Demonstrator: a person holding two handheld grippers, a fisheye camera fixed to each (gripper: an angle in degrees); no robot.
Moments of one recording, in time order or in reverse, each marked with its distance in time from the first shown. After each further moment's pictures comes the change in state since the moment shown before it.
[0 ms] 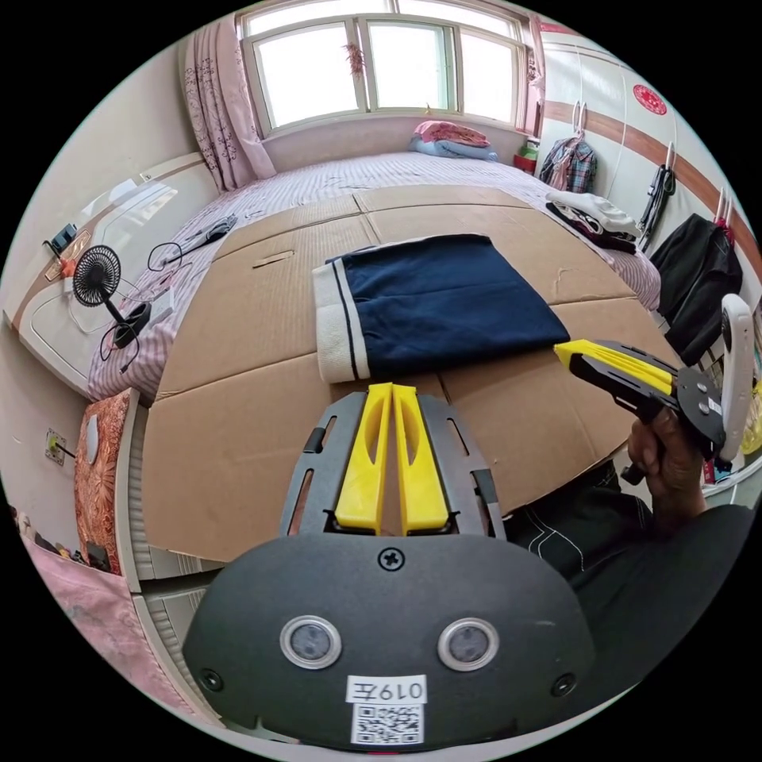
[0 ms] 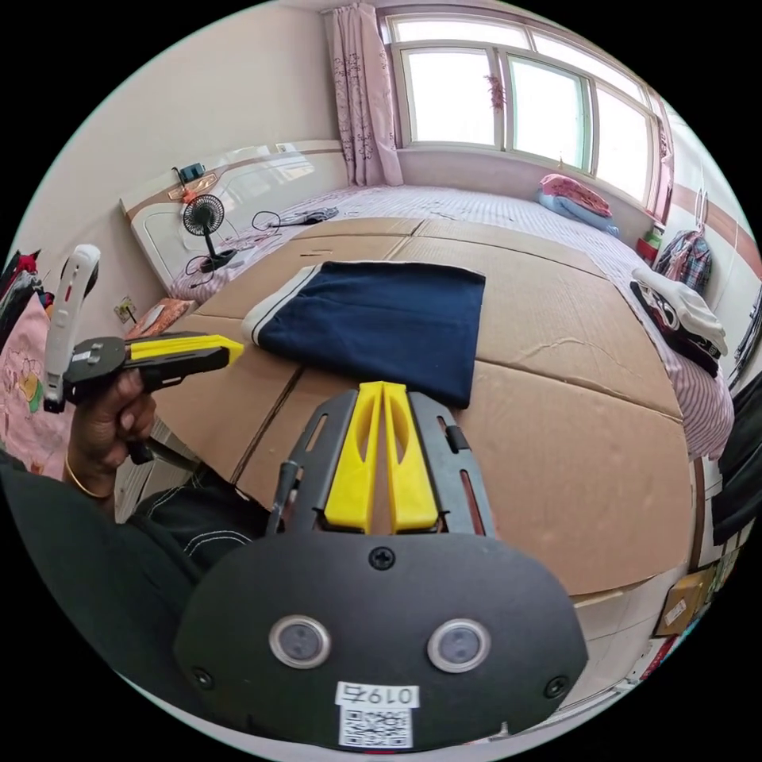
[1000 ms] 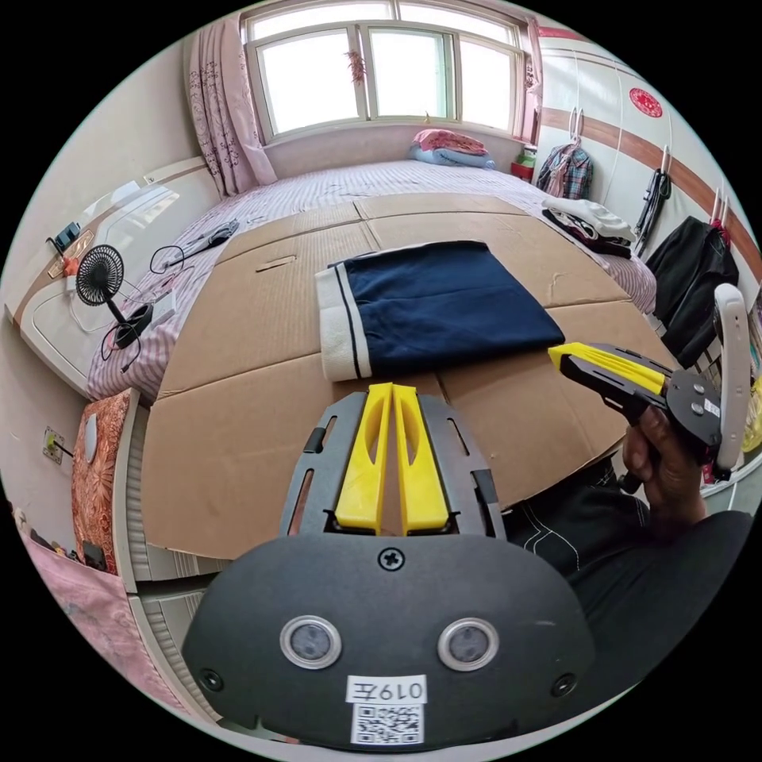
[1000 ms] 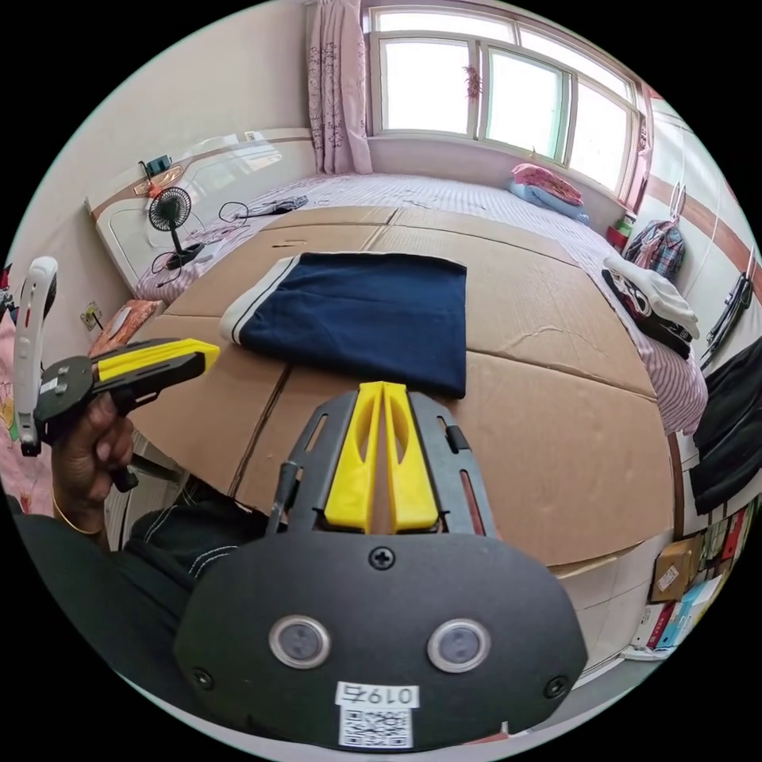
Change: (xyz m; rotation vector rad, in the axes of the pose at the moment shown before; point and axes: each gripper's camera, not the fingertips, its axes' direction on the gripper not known) left arm -0.002 0.013 -0.030 0.029 0.015 -0.003; right arm -0.051 -0.009 -0.020 -0.060 0.138 0.058
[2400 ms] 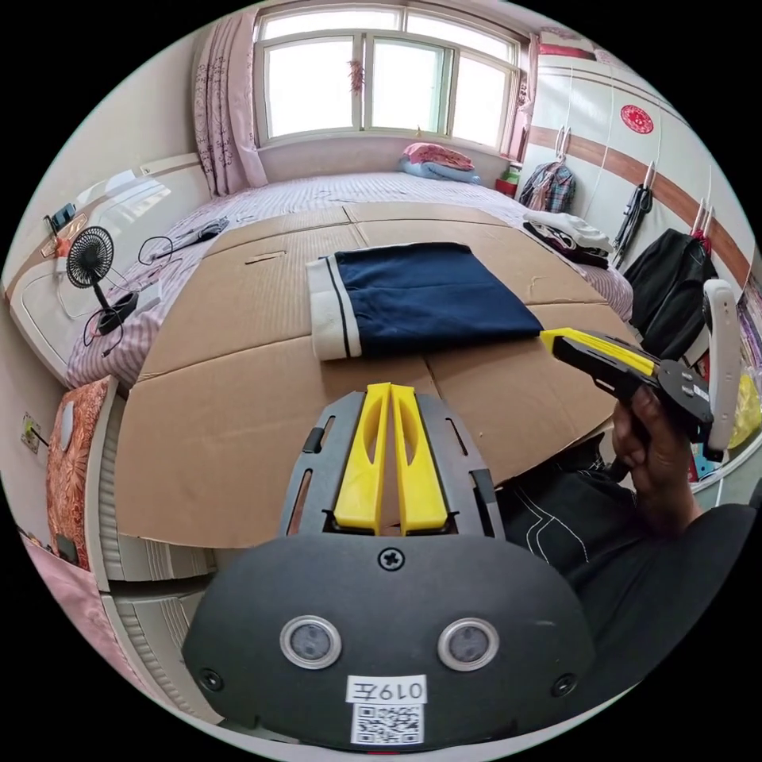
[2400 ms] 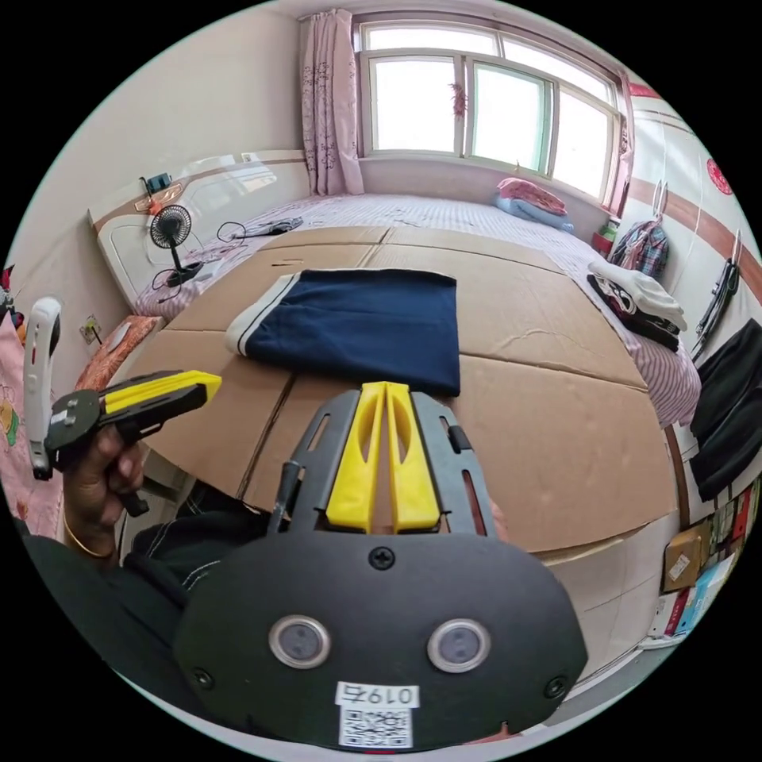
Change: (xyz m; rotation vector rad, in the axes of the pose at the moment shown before) left arm -0.065 0.003 0.005 0.055 0.089 -0.019; right arm 0.095 -0.004 -0.028 0.083 0.035 0.054
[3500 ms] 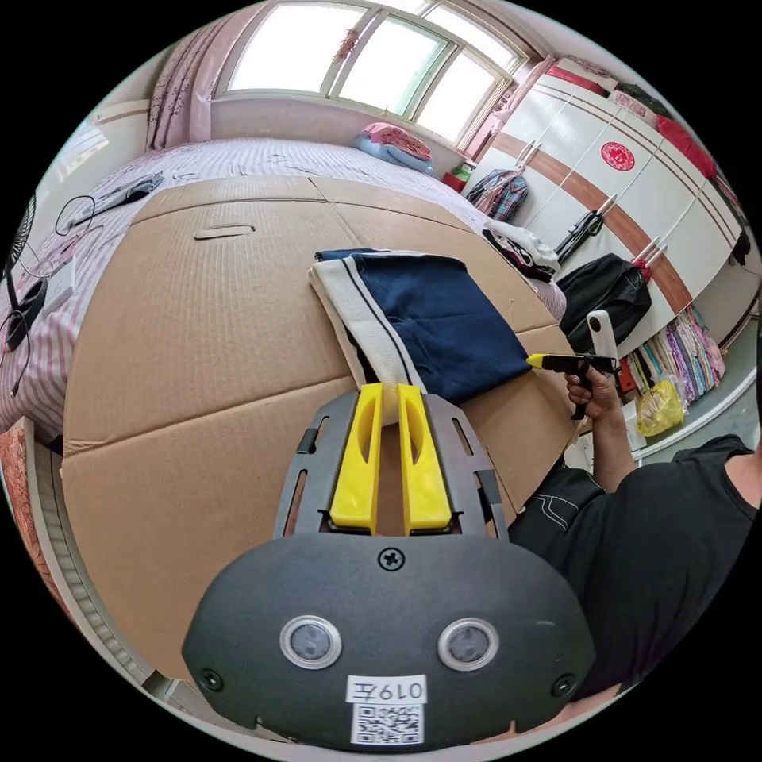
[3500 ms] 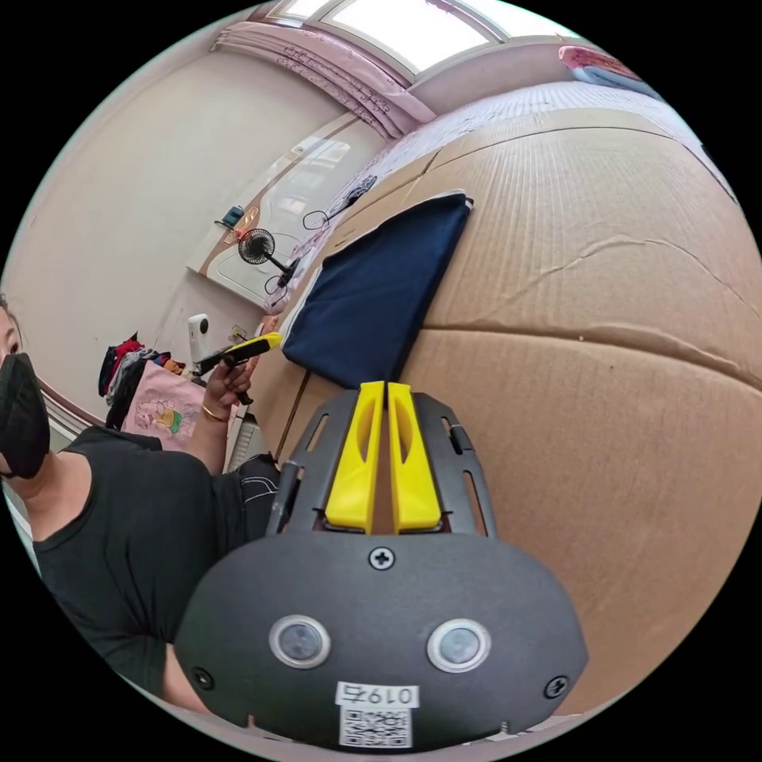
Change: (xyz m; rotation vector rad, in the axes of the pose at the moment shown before) left arm -0.224 -0.132 0.083 -0.086 0.383 0.018; right arm 0.358 -0.077 0.151 -0.286 -0.747 0.057
